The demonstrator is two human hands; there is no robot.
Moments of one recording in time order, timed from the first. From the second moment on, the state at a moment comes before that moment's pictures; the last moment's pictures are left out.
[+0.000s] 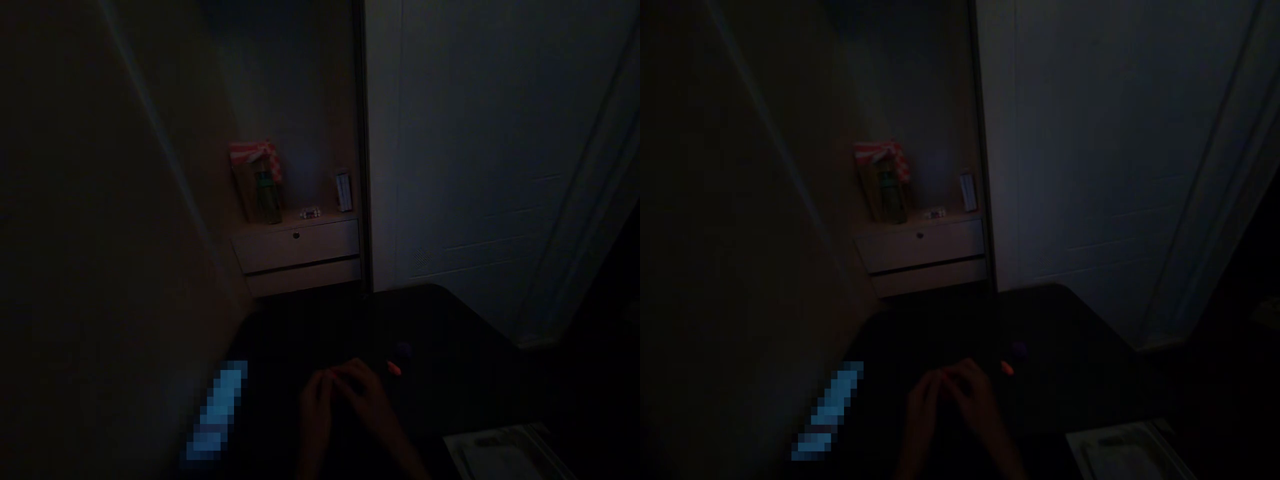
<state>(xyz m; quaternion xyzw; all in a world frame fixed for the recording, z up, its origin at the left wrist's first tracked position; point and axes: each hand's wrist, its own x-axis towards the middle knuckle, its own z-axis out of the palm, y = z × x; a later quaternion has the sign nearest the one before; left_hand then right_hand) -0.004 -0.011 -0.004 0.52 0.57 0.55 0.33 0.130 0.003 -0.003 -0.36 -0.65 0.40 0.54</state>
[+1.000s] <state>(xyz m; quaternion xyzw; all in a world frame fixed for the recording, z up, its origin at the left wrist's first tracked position) -0.005 -0.014 -0.003 0.52 0.57 0.54 0.33 0.130 0.002 -0.002 -0.38 -0.63 0.40 0.55</state>
